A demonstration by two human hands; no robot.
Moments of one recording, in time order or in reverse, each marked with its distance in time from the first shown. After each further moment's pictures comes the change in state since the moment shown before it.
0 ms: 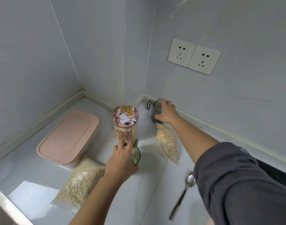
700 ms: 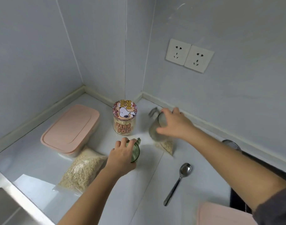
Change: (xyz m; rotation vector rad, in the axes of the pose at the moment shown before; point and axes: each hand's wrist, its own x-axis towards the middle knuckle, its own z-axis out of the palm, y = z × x) left_hand -0.015 -0.003 0.013 0.105 -0.026 0.122; right_hand -0.140 -0.024 -0.053 -0.263 -0.106 -0.049
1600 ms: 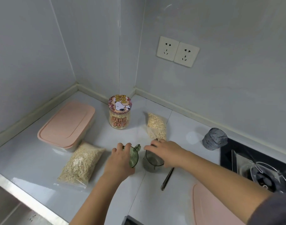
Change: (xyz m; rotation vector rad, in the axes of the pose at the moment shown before) left_hand -0.052 0.013 0.002 -0.086 -0.071 -0.060; right_hand -0.082 0.006 0.078 -0.446 -0.298 -0.399
